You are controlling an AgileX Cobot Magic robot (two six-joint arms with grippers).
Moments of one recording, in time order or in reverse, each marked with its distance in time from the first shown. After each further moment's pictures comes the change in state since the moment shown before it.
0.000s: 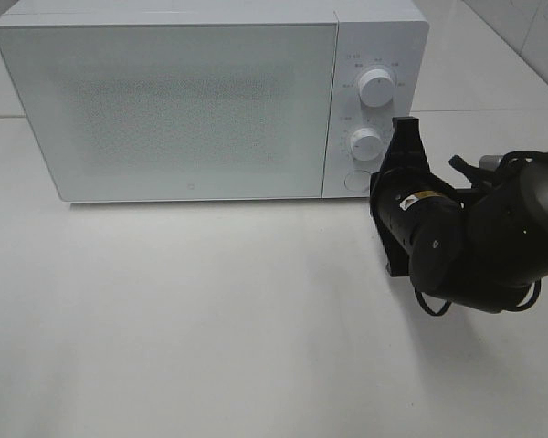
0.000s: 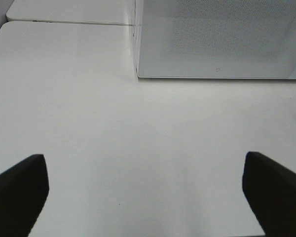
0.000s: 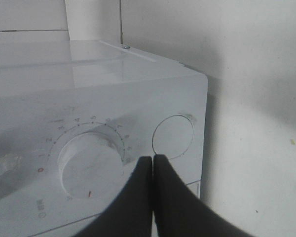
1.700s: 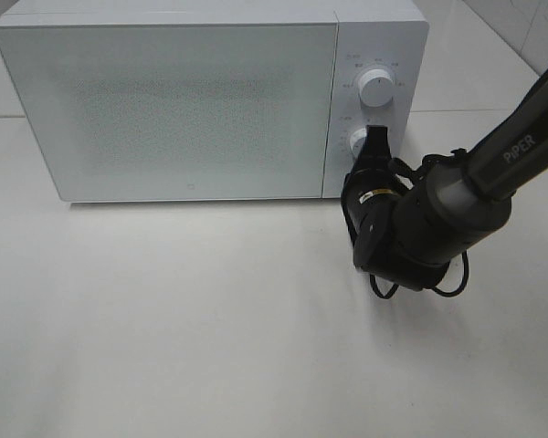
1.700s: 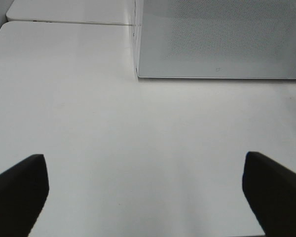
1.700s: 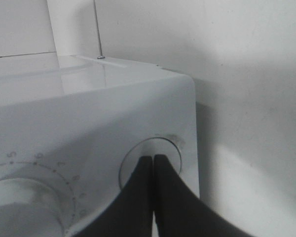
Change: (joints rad) left arm 0.000 0.000 0.000 0.000 0.000 0.000; right arm -0.015 0.223 -0.233 0.080 0.003 0.013
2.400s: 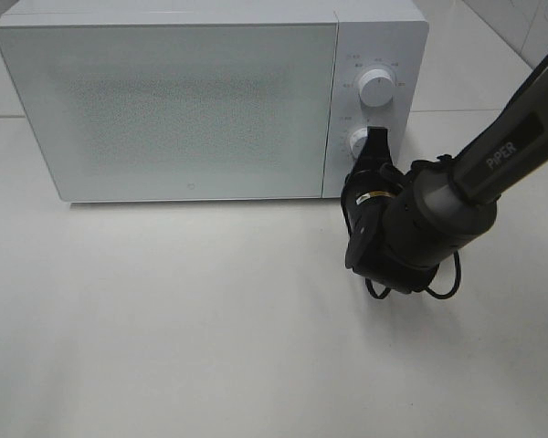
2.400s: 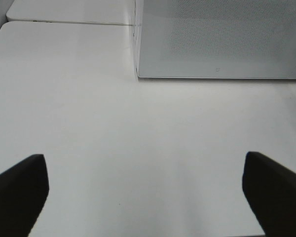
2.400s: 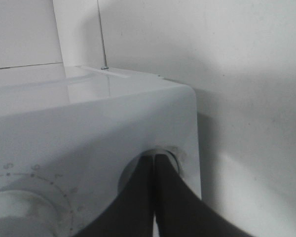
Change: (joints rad) left arm 0.000 0.000 0.000 0.000 0.000 0.000; right arm 0.003 0.030 -0.030 0.047 -0.045 -0.017
